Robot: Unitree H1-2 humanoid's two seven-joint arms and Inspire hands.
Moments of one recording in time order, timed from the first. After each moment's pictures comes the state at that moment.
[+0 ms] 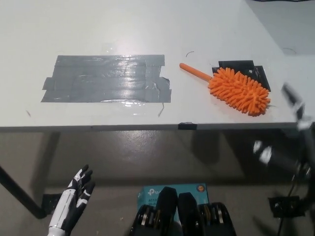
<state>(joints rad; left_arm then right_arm) 0.03 0.19 -0.04 0.14 0.09 -0.20 -0.05 -0.17 -0.19 0.03 -0.40 -0.30 0.03 -0.02</state>
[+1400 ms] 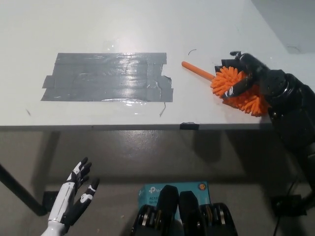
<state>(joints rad) 0.00 0.19 -0.03 0.15 0.11 -0.23 -0.05 -0.95 -0.25 0.24 0.68 -0.49 0.46 0.32</state>
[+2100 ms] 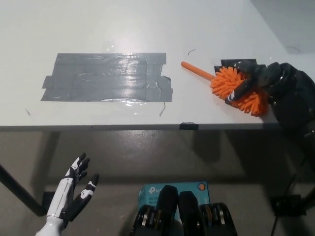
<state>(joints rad) -0.02 0.19 -0.02 0.15 0.12 -0.22 -0.05 -1.08 -0.26 0.37 0.95 -0.47 0.43 0.44</state>
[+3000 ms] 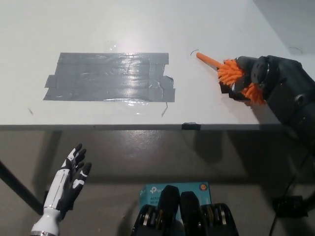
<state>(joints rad) -0.06 0.19 0.01 0.15 0.10 -0.22 -0.05 -1.18 -0.27 0.54 1.10 -0.56 0.35 0.44</state>
